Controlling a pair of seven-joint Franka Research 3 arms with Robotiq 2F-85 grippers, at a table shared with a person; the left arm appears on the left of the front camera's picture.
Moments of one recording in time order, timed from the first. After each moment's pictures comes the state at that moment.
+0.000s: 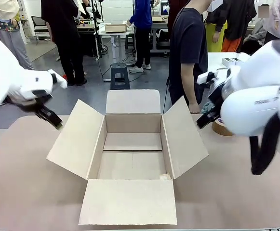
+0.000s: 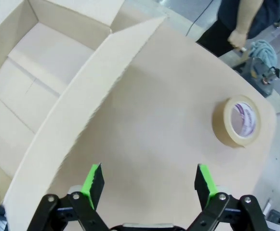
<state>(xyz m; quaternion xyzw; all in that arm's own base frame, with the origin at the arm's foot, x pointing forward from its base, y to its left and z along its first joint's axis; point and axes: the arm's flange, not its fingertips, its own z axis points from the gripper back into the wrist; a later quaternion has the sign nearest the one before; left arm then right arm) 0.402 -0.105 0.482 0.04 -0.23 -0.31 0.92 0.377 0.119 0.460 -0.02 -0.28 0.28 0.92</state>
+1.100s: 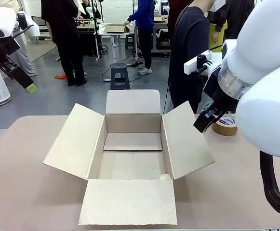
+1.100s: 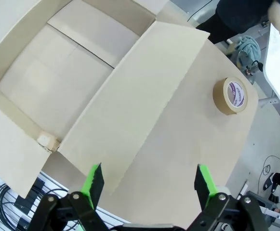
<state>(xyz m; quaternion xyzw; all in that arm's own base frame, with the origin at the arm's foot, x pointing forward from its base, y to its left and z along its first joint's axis) 0.346 -0.104 0.612 0.07 -0.25 -0.34 0.90 0.257 0.190 0.533 -0.09 -0.25 0.31 0.91</state>
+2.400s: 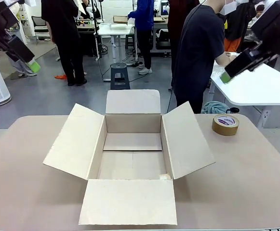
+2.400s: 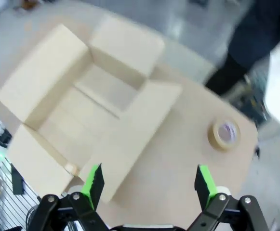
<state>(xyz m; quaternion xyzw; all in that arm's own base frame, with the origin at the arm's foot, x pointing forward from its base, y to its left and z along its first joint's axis) 0.372 -0.098 0.665 -0.03 -0.26 -0.33 0.91 0.270 0.102 0.645 0.07 -0.37 0.29 0.88</state>
